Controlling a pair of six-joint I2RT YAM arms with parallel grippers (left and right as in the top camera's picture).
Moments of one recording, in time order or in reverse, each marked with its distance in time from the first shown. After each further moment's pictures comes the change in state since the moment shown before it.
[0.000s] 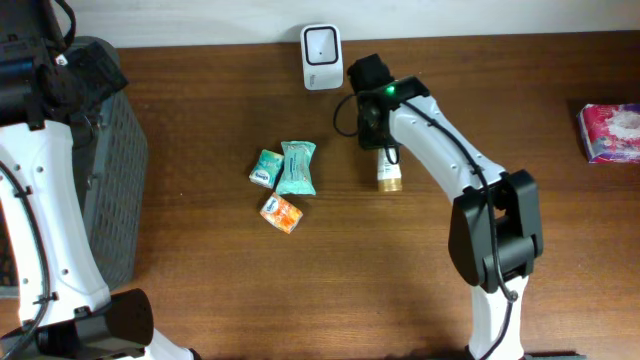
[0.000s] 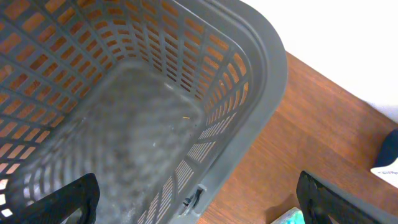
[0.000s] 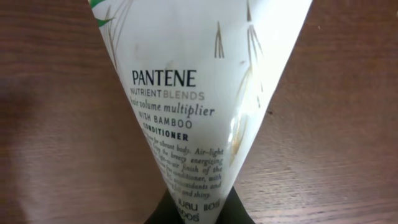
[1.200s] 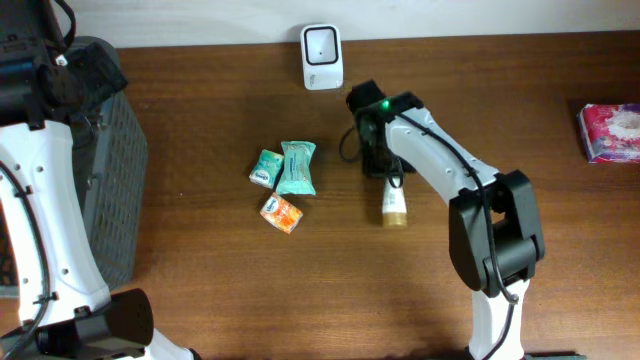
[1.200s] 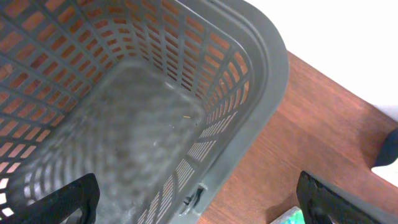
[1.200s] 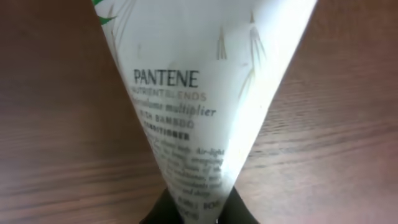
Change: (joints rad) left arm 0.000 0.000 0.000 -0.004 0.000 0.000; right arm 0.012 -0.023 -0.147 -0.128 -0.025 0.115
